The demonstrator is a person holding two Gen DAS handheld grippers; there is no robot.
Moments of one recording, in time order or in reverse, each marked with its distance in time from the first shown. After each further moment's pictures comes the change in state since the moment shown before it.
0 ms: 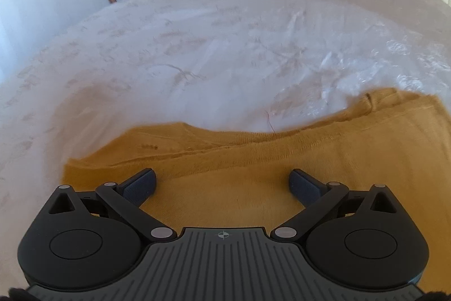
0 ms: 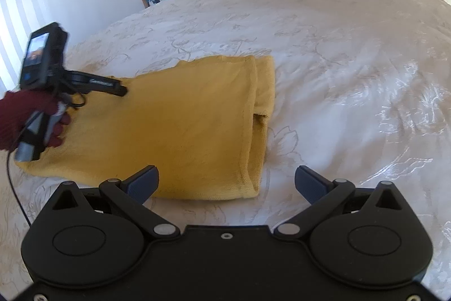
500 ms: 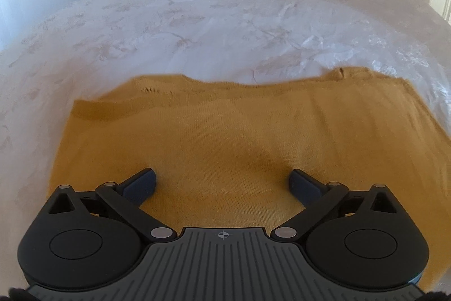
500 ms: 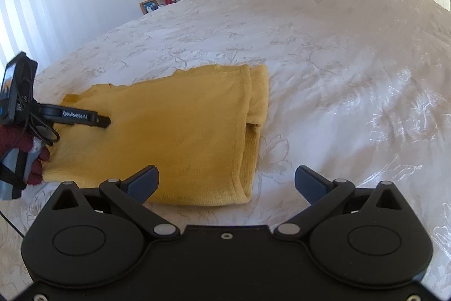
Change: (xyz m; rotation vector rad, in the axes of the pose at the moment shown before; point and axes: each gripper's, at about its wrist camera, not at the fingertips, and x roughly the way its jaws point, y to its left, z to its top) left arm -0.049 0.008 -0.044 -0.064 0.013 -0.061; right arm -0.010 -0.005 0.002 -0.002 -0.029 -0.011
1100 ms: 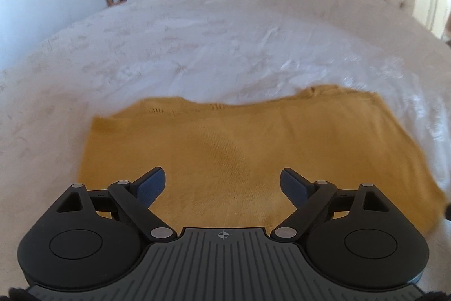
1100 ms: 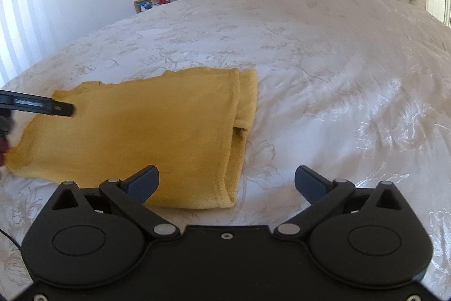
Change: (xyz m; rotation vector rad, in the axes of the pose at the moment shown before) left arm -0.037 -0.006 -0.004 0.011 -0.051 -0.035; right arm 0.001 -0.003 0.002 -0.035 -0.017 -0.050
